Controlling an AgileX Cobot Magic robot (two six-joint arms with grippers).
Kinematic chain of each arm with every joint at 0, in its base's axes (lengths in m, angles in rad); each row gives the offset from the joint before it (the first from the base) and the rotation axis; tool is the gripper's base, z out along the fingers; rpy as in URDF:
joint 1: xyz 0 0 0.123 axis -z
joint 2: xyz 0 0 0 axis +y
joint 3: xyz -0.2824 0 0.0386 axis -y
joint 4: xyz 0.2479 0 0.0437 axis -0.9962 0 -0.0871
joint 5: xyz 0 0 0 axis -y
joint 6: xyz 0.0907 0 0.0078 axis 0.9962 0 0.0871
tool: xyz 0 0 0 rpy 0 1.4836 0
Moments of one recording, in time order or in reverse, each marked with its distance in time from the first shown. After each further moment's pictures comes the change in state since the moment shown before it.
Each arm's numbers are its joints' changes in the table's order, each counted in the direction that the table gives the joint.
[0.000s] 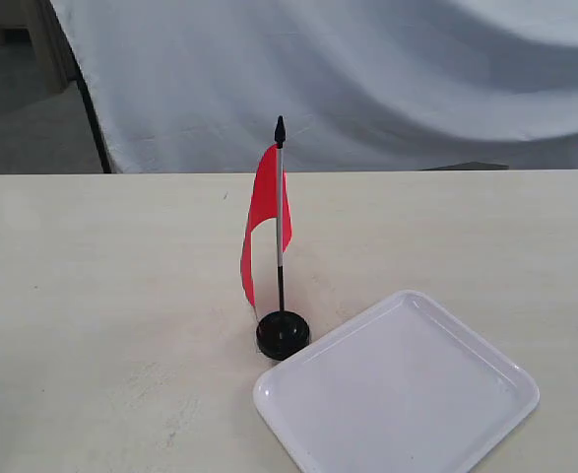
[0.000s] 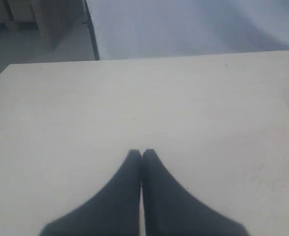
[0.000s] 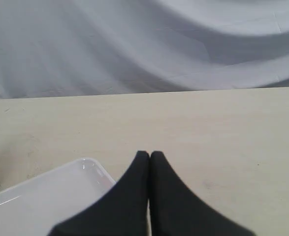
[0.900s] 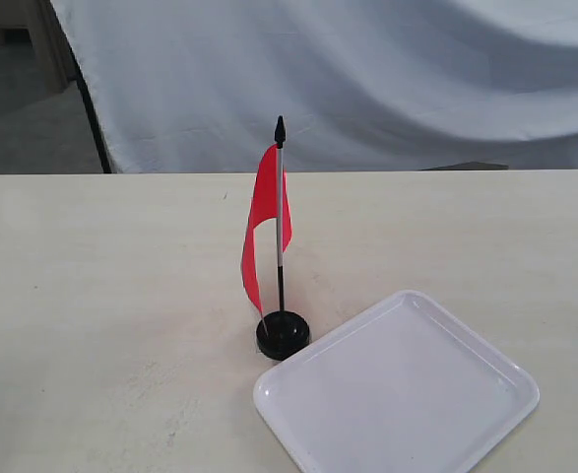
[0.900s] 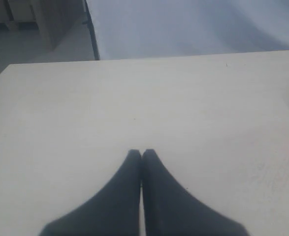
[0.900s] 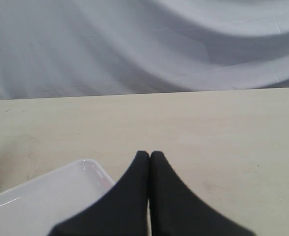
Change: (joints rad) left arm 0.000 0.000 0.000 0.000 0.000 0.000; right arm 0.000 0.000 0.000 0.000 0.004 0.000
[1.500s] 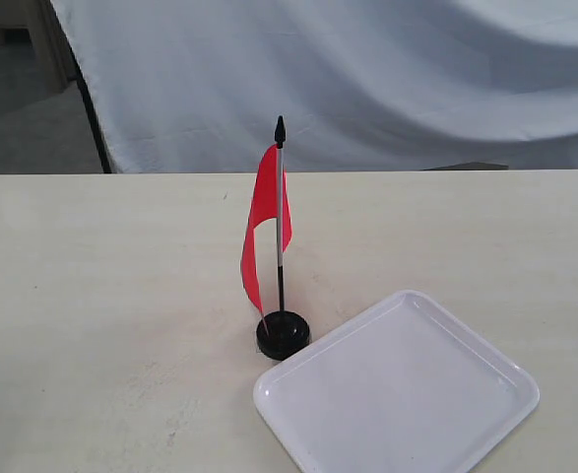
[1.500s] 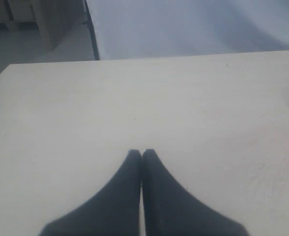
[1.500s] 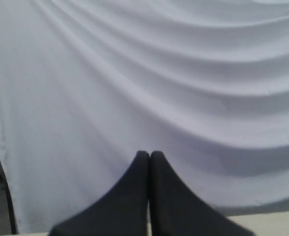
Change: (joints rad) left arm 0.000 0.000 0.000 0.000 0.000 0.000; right arm 0.000 0.000 0.137 0.000 0.281 0.078
